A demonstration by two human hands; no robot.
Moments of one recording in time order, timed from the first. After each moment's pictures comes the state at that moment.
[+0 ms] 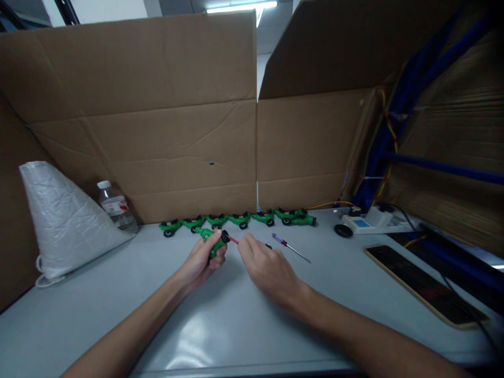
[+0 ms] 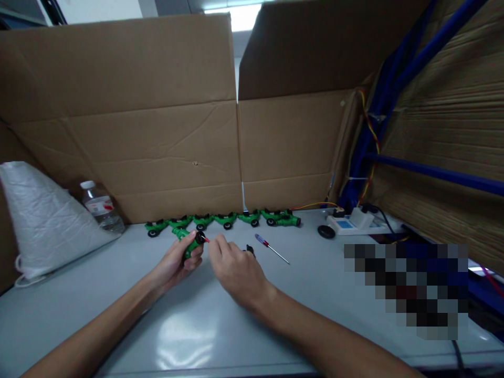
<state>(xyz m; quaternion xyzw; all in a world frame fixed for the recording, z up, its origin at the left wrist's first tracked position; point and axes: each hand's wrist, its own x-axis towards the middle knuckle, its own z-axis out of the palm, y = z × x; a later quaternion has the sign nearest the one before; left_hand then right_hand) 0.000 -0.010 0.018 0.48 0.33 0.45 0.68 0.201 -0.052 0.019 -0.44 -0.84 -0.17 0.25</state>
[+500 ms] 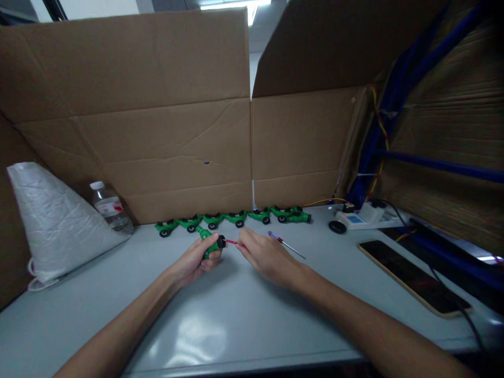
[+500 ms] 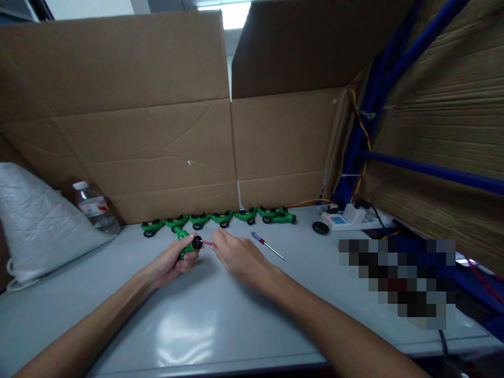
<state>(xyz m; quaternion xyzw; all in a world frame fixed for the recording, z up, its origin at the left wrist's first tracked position) -0.016 0.000 0.015 0.49 0.35 0.35 0.71 0.224 -0.024 0.016 -0.40 -0.87 0.00 0.29</state>
